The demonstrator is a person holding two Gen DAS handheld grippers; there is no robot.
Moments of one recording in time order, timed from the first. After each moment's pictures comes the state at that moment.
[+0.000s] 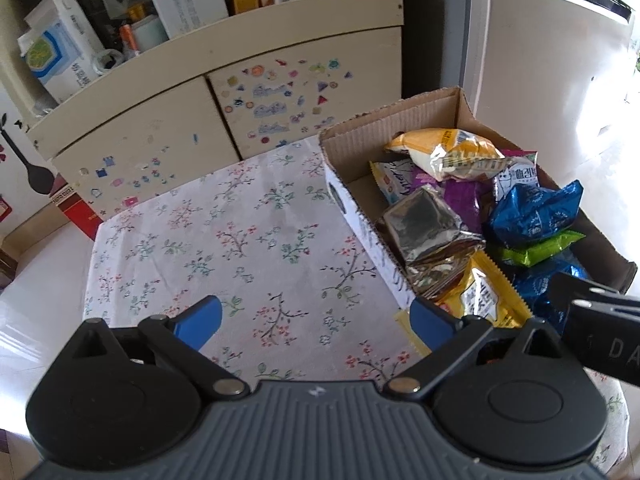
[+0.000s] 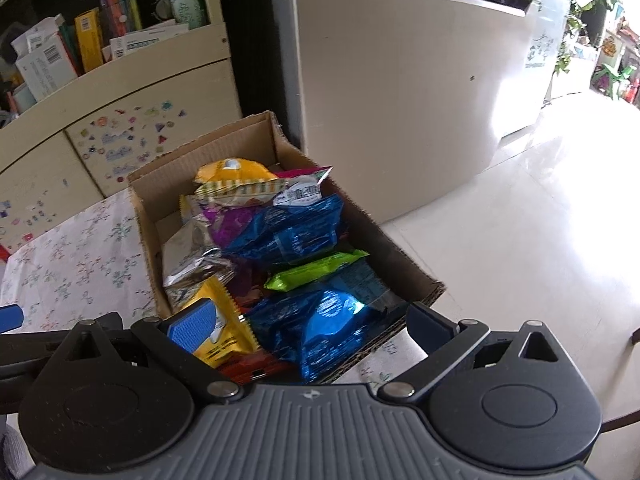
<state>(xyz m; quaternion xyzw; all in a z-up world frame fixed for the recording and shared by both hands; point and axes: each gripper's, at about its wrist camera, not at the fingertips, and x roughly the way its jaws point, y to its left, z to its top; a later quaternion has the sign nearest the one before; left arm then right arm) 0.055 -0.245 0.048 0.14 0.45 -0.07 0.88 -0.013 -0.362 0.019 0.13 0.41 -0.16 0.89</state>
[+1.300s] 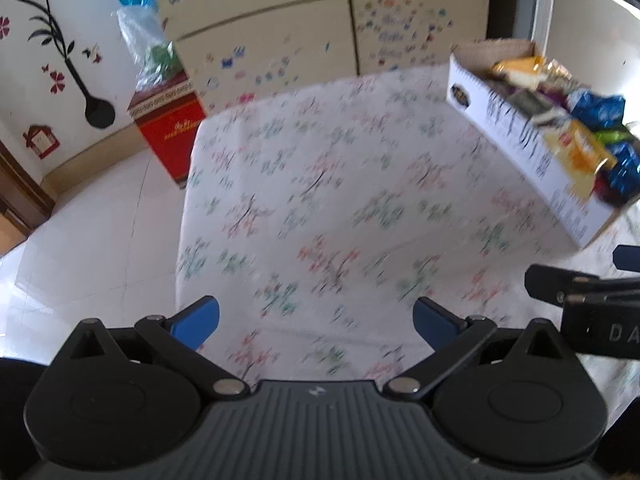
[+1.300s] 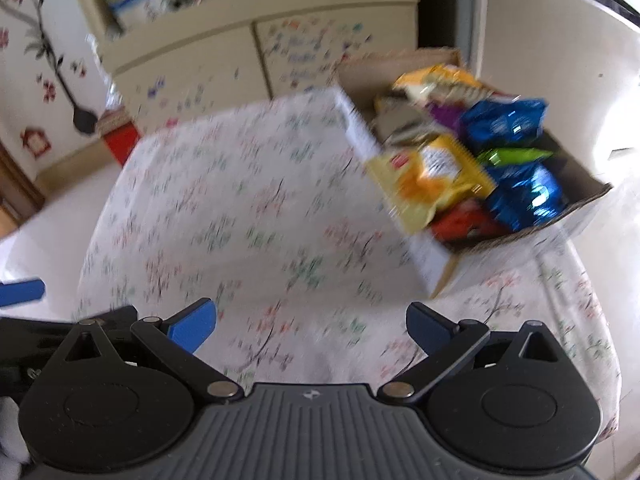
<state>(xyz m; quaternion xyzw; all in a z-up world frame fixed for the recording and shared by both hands) -0.043 -0.069 0.017 0.12 0.47 -0.03 0.87 -0.064 -0.226 -0.027 0.07 0.44 0.02 0.90</state>
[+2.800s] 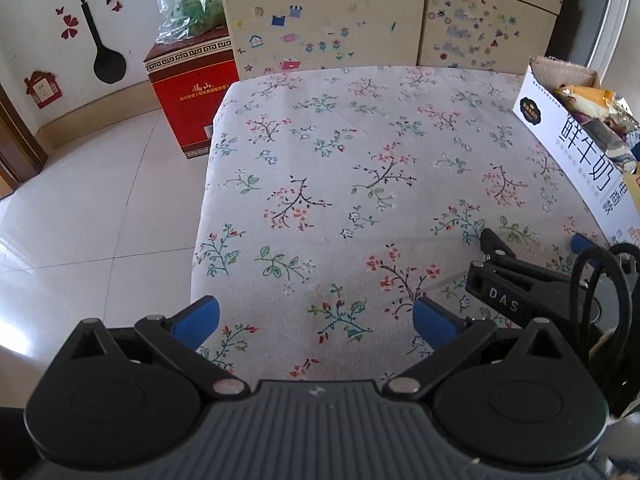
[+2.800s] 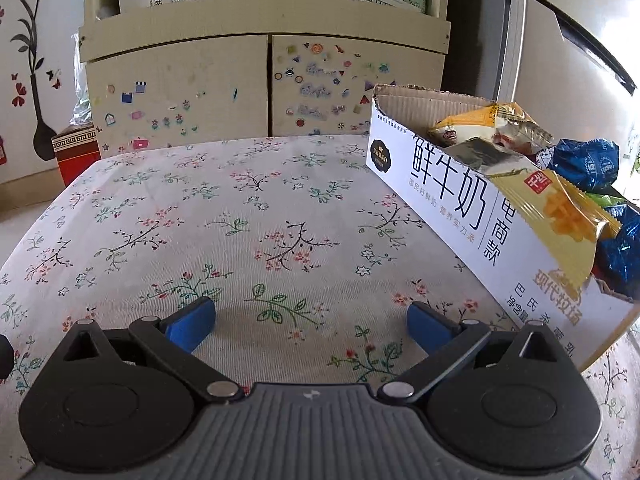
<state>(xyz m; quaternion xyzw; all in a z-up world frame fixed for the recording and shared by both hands) 0.003 -0.010 -0.016 0.05 0.49 -0.01 0.87 0.008 -0.163 -0.106 0.02 0.29 -0.06 0.95</state>
